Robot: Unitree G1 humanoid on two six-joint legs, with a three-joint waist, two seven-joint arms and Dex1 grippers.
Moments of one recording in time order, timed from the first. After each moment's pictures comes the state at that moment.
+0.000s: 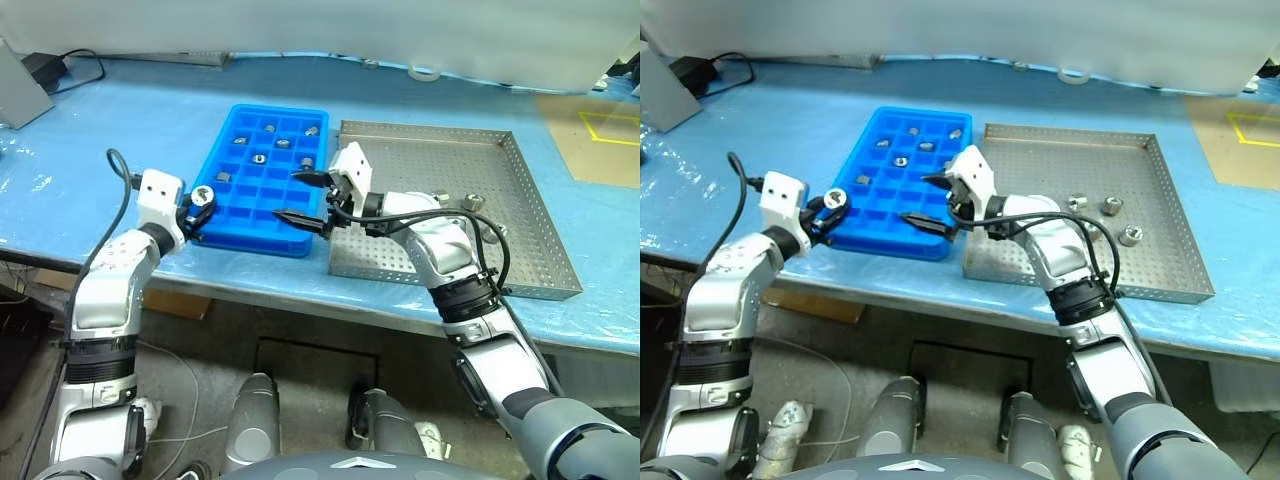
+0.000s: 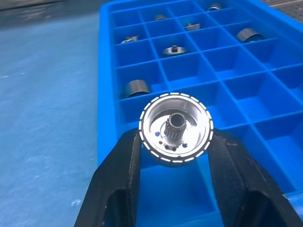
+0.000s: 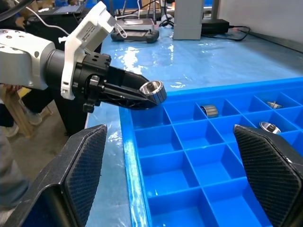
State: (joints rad) left arm -0.39 0.44 0.23 -0.05 -0.14 0.58 -0.50; right arm -0.76 -0.25 0.22 0.16 0.27 0.38 0.87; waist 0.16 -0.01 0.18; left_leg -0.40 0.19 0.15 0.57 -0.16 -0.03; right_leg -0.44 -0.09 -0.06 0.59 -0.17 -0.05
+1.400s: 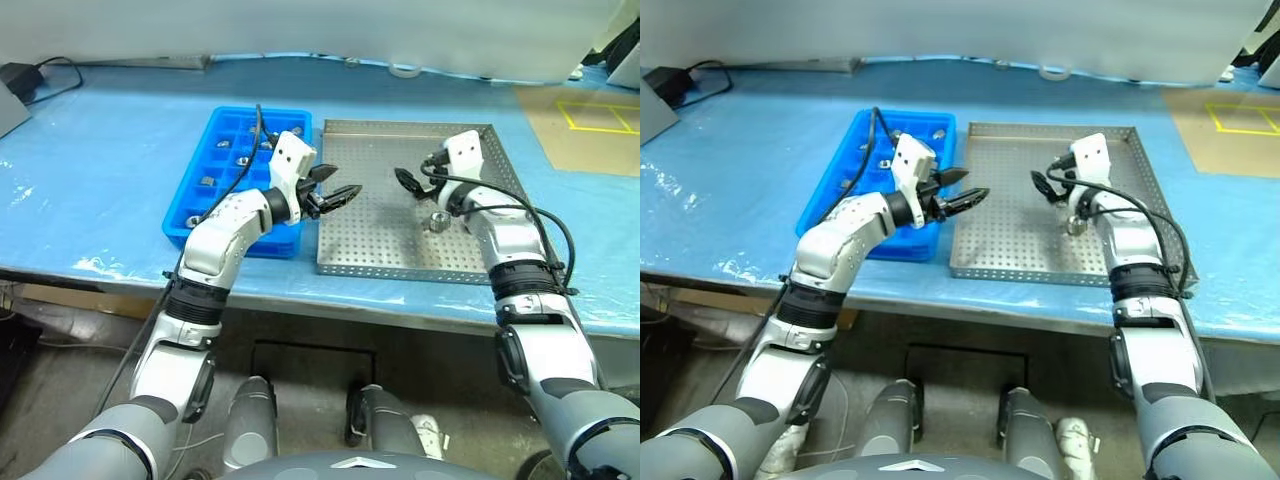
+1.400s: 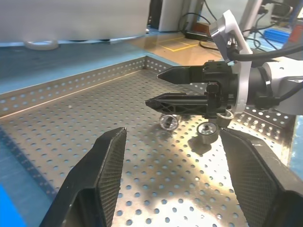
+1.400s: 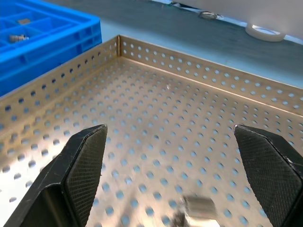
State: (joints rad) left arm -0.73 0.17 -0.09 0.09 -0.32 0.55 -0.69; right arm -0.76 -0.48 -0.08 0.58 0.14 0.22 0.53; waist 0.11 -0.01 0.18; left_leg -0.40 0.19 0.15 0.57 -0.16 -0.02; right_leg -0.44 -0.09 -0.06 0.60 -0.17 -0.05
